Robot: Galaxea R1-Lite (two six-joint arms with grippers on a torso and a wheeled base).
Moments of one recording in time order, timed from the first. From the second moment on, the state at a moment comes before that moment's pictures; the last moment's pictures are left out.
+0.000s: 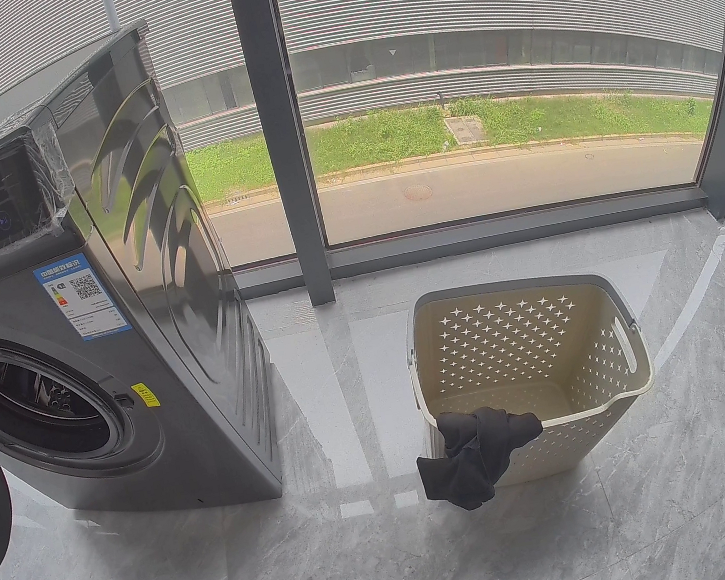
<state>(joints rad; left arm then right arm) 0.00 0.02 -0.02 0.01 0.00 0.00 -0.01 0.10 -0.27 0.05 0.07 0.00</state>
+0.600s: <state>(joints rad) 0.00 0.02 -0.02 0.01 0.00 0.00 0.09 0.89 -0.34 -0.16 0.37 0.09</state>
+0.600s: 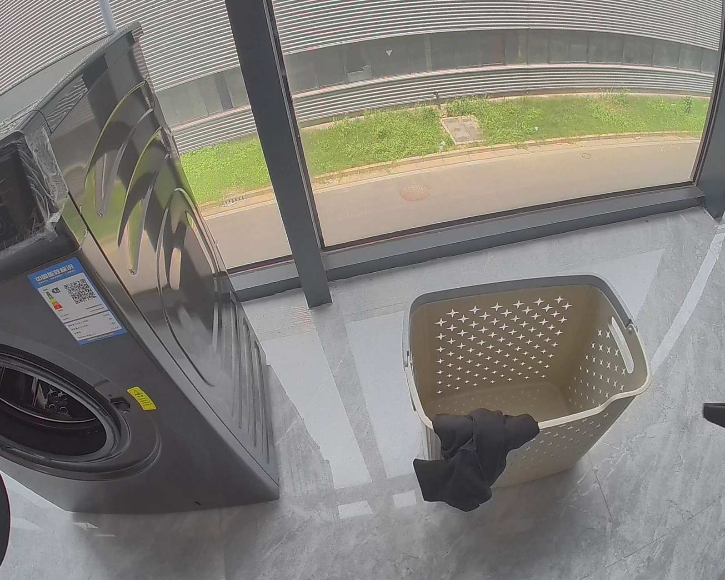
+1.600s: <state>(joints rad) 0.00 0.02 -0.02 0.01 0.00 0.01 0.39 1.99 -0.40 -0.95 0.28 0.18</state>
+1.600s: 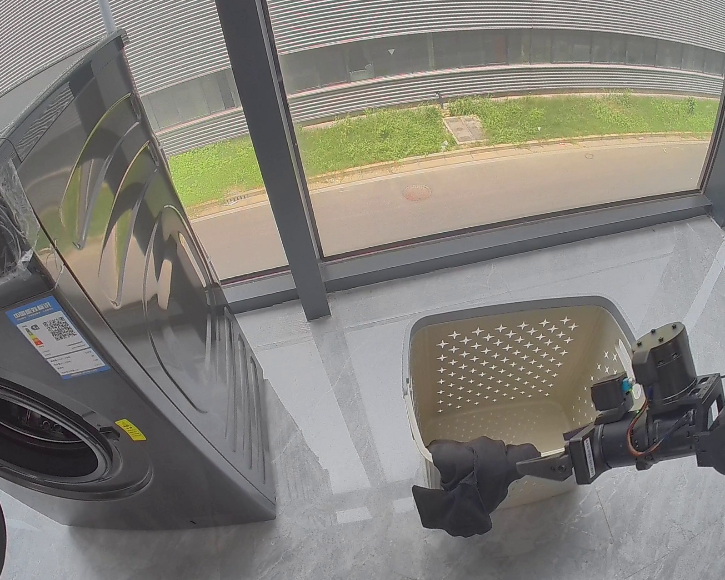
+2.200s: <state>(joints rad) 0.00 0.02 -0.02 0.01 0.00 0.01 0.43 2.14 -0.47 -1.02 0.27 0.17</state>
